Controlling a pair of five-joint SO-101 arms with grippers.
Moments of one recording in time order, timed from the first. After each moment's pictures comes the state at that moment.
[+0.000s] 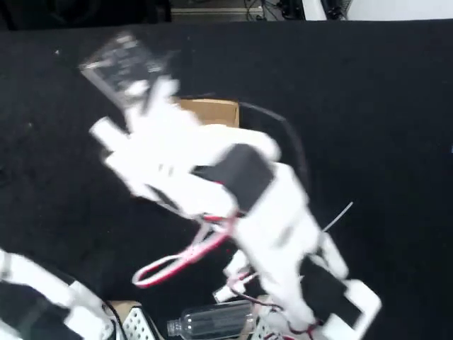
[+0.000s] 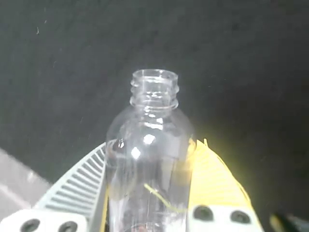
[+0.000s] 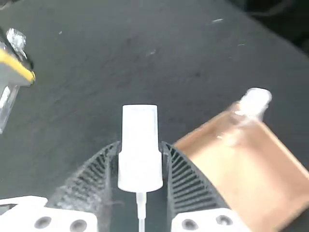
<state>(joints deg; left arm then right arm) -64.3 -26.2 2.5 97.0 -26.0 -48.5 -11.2 -30.5 90.1 -2.9</state>
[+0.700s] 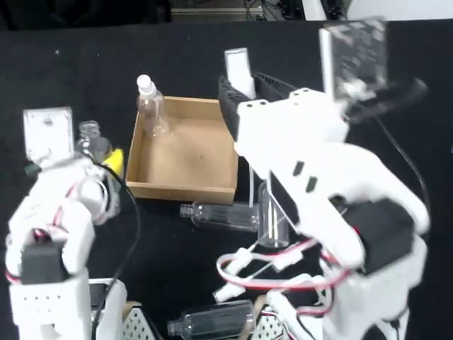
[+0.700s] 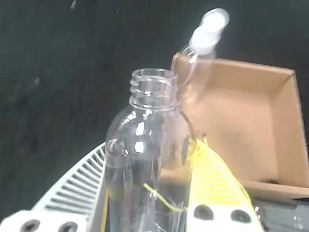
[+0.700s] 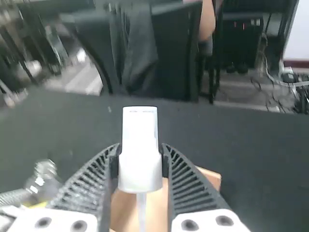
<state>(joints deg) -8.6 -73.0 46.7 66.1 -2.0 -23.9 -38.1 -12.8 76.9 -13.2</state>
